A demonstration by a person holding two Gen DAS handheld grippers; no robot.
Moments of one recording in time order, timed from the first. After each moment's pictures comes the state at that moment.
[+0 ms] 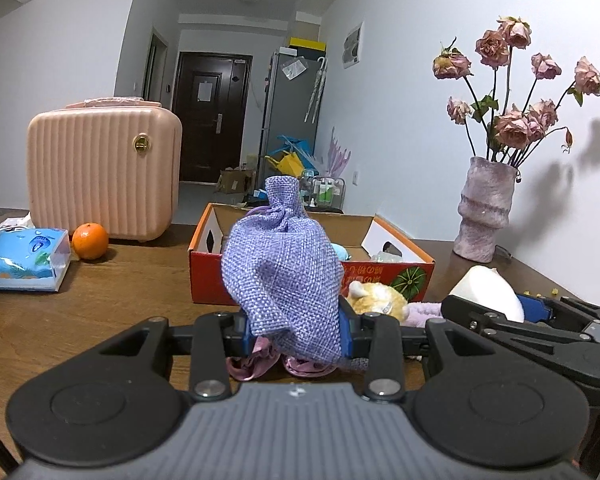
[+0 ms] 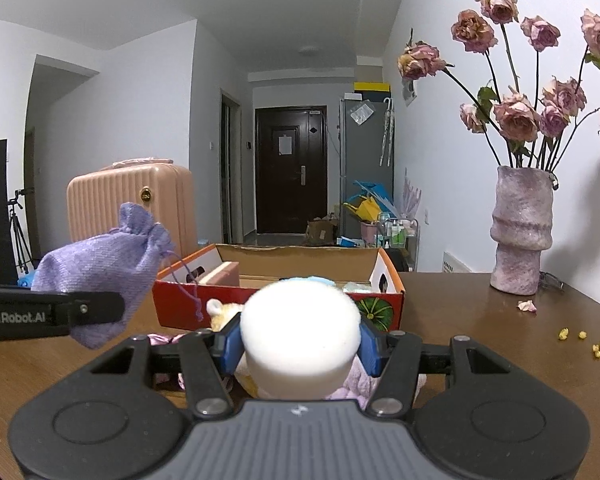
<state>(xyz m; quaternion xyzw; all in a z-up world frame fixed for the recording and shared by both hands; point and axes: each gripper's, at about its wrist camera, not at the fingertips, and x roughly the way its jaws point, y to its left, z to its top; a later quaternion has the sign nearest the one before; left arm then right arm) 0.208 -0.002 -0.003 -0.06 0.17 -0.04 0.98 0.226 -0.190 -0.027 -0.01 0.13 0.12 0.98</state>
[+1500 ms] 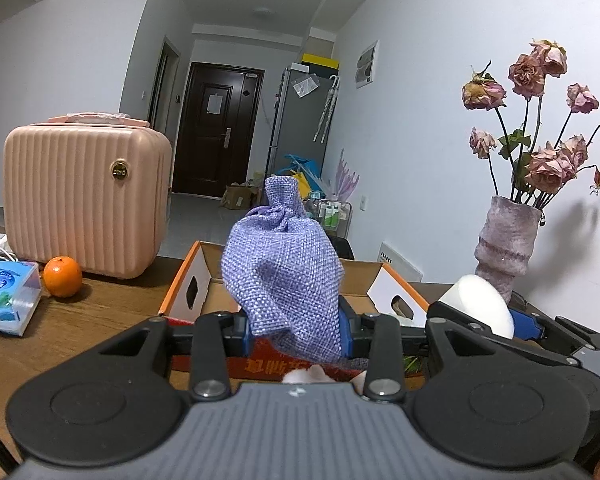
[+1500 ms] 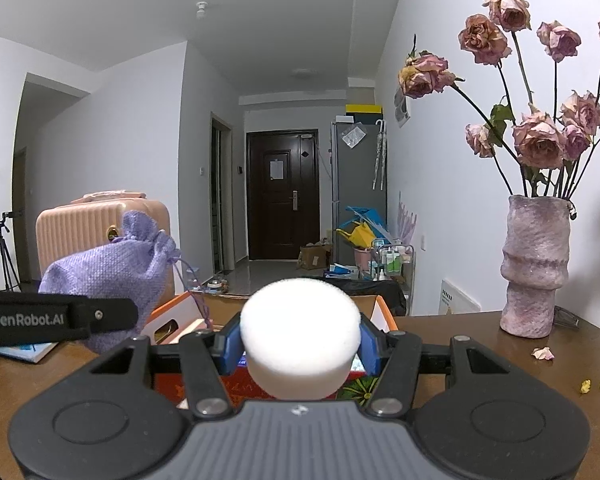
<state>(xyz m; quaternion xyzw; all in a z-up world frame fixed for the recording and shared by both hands) 0.288 -0.010 0.021 -0.08 0.14 -0.02 0.99 0.310 -0.184 -0.007 0.00 0.09 0.11 0.99</state>
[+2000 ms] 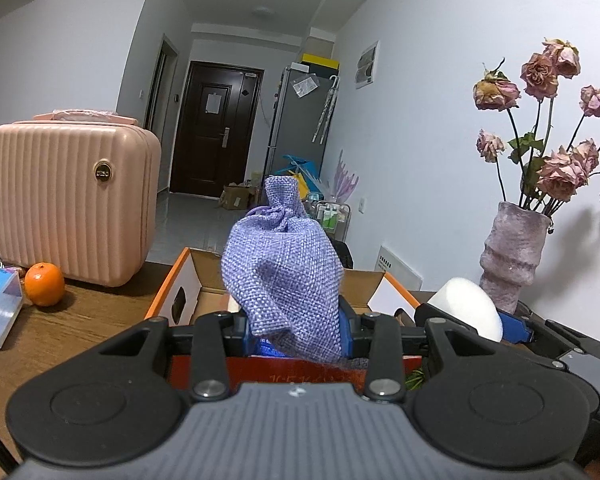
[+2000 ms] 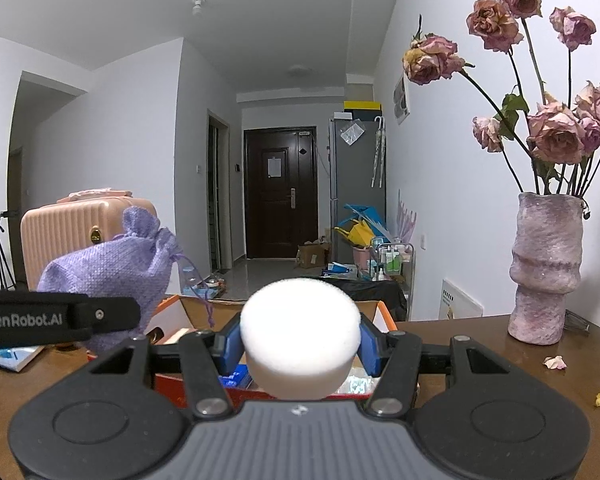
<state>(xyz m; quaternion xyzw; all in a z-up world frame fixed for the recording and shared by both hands) 0.320 -0.012 0.021 -0.09 0.14 -0.03 0.99 0.344 -0.181 -0.009 0.00 0.09 0.11 0.99</state>
